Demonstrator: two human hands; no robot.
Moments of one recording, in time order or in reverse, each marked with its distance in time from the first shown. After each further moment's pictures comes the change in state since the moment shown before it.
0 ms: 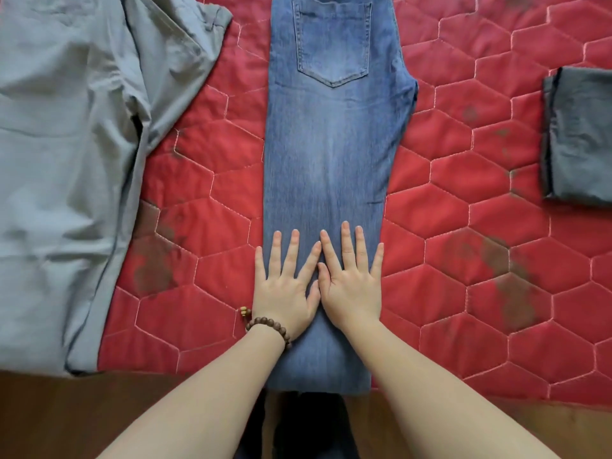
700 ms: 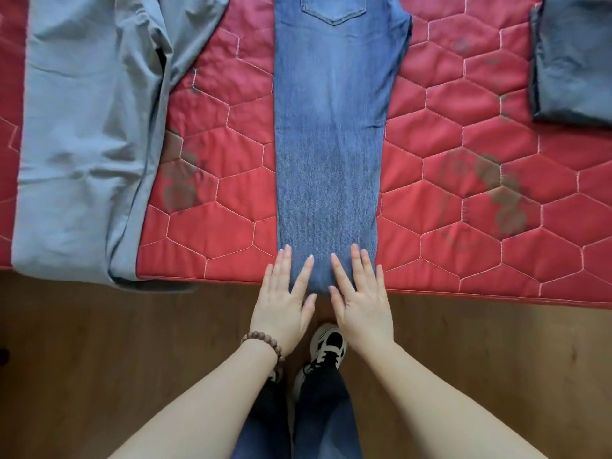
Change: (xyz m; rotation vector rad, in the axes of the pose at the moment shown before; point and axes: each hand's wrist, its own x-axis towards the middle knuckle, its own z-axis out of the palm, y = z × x) left_hand -0.175 0.008 0.003 -0.245 -0.107 0.018; right_hand -0.188 -0.013 0.013 0.216 -0.022 -0.011
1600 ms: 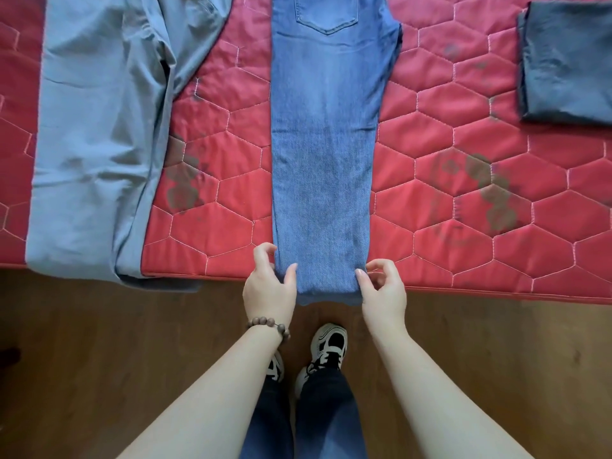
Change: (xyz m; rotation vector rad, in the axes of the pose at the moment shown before) left_hand 0.016 0.024 -0.032 -0.485 0.333 -0.575; right_hand 0.002 0.006 -0.038 0.966 0.151 0.624
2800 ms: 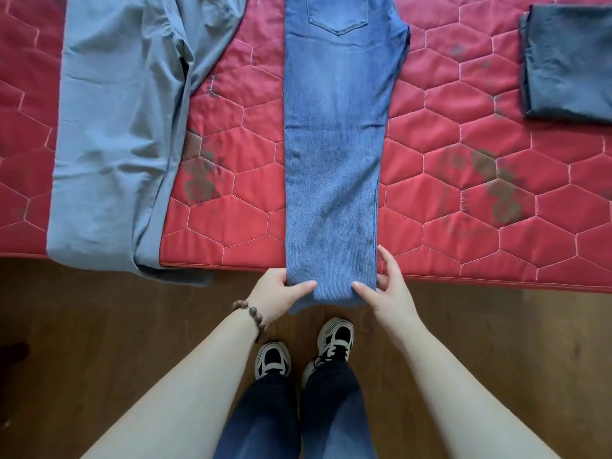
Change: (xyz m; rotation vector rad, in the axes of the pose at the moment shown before) left_hand 0.007 -0.035 -0.033 -0.389 -0.719 -0.142; right_hand -0.020 0.009 -0.008 0.192 -0.345 0.074
